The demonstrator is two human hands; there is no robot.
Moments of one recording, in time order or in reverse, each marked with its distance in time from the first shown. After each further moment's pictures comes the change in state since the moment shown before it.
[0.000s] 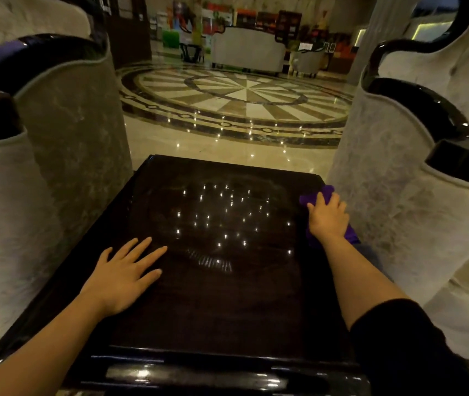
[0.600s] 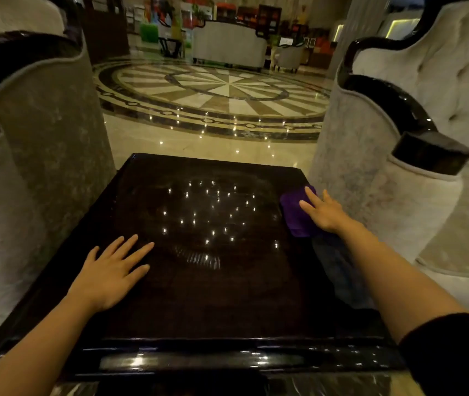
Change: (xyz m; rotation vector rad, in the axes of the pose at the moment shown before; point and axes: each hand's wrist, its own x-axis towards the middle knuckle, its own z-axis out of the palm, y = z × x) left_hand -0.010 0.010 -0.010 -0.016 -0.028 -0.006; right_hand -0.007 0.046 -0.040 0.096 -0.396 -0.062
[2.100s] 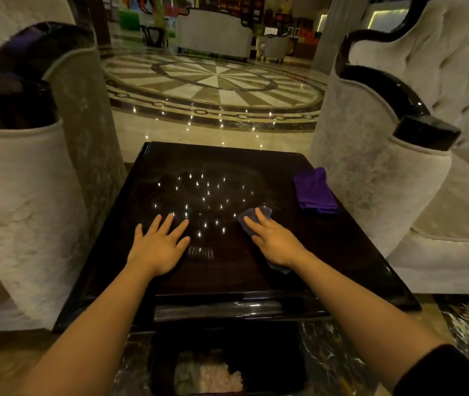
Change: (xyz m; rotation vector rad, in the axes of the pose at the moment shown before) left_hand -0.001 -0.004 0.004 -0.026 0.009 0.069; right_hand -0.119 -0.123 0.101 -0.150 -0.052 -0.402
